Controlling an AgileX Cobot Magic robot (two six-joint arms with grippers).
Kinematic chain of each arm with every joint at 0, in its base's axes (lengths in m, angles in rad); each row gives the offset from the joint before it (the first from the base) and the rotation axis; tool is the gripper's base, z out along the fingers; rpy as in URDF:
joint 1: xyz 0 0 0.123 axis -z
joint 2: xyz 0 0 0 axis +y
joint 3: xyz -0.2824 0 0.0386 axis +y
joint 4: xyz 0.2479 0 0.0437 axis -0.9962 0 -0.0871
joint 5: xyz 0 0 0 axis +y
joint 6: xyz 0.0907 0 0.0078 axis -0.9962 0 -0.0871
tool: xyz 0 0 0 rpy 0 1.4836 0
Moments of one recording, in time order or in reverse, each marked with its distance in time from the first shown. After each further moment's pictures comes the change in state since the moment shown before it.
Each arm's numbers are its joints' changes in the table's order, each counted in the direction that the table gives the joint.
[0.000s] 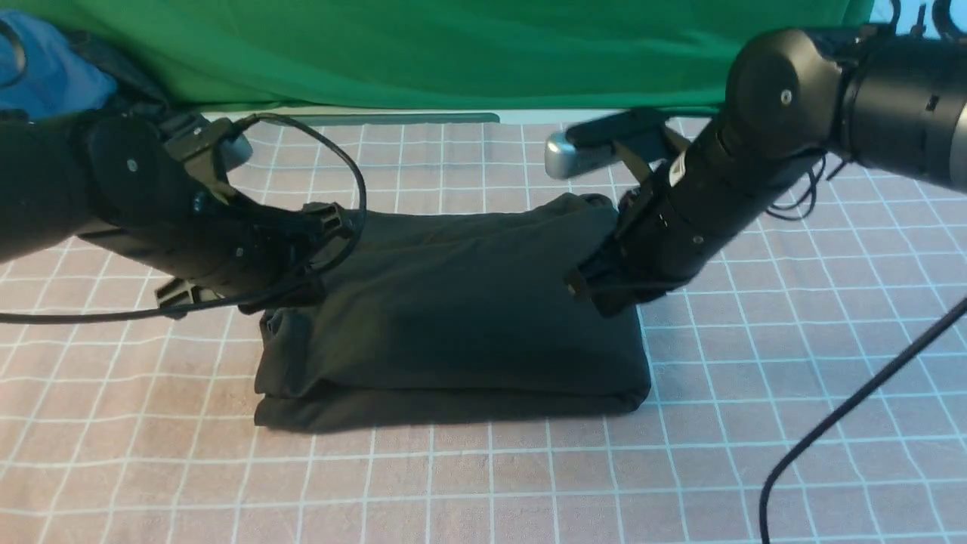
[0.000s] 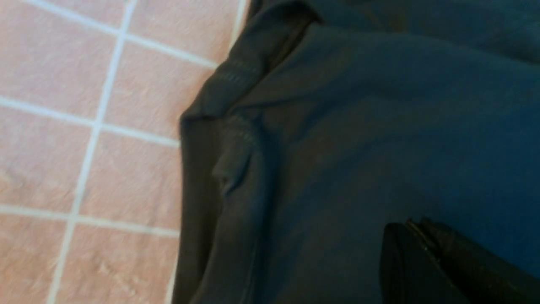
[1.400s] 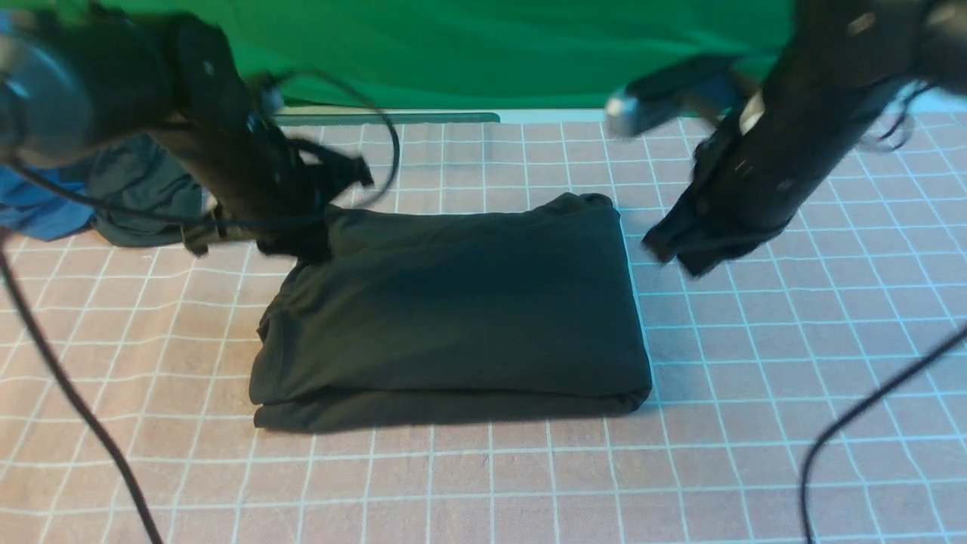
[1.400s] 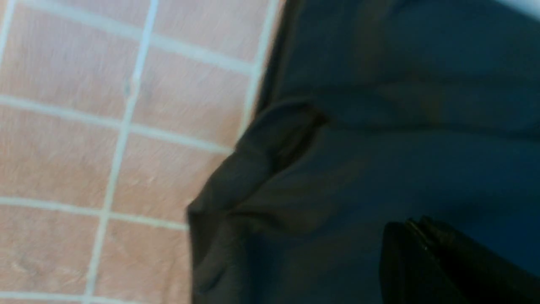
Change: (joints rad) right arm 0.073 -0.158 -0.064 0.186 0.212 -0.025; left arm 0.001 0.270 -0.366 -0.164 0.287 0.119
